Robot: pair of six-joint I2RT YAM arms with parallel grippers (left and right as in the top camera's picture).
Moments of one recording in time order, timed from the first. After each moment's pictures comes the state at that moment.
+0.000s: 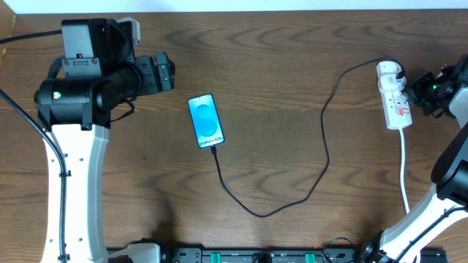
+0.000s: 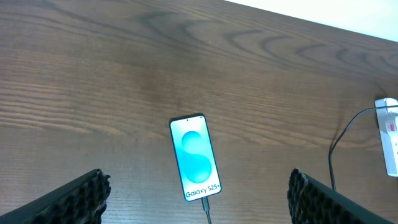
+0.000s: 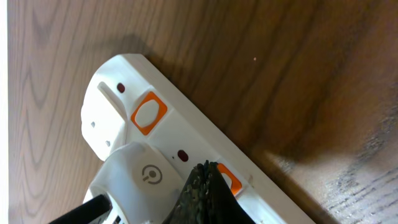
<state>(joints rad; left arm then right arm) 0.01 1.44 1.67 -1.10 0.22 -0.16 -0.48 2.11 1.42 -0.40 -0.43 0.58</state>
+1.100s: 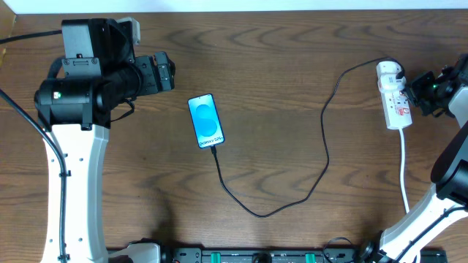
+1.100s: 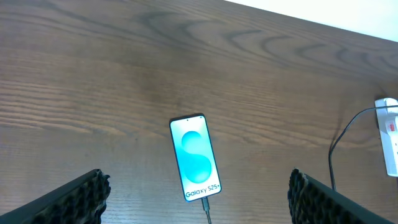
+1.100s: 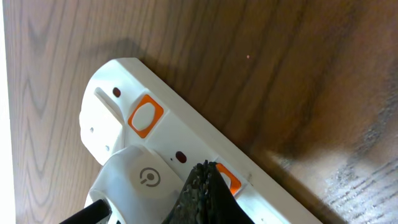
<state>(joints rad) 0.01 1.44 1.67 -1.10 0.22 -0.16 -0.47 2.11 1.43 -0.43 -0.42 0.62</state>
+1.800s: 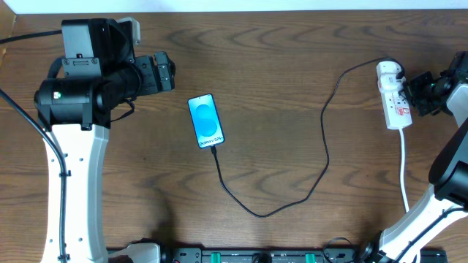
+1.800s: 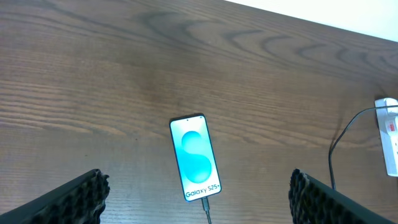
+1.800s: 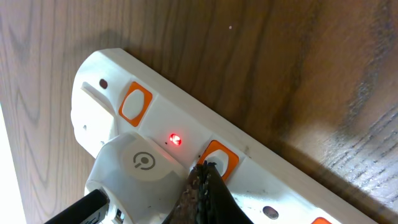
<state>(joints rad) 0.01 1.44 1.67 -1.10 0.22 -0.16 -0.45 2.10 1.44 -0.49 -0.38 0.73</state>
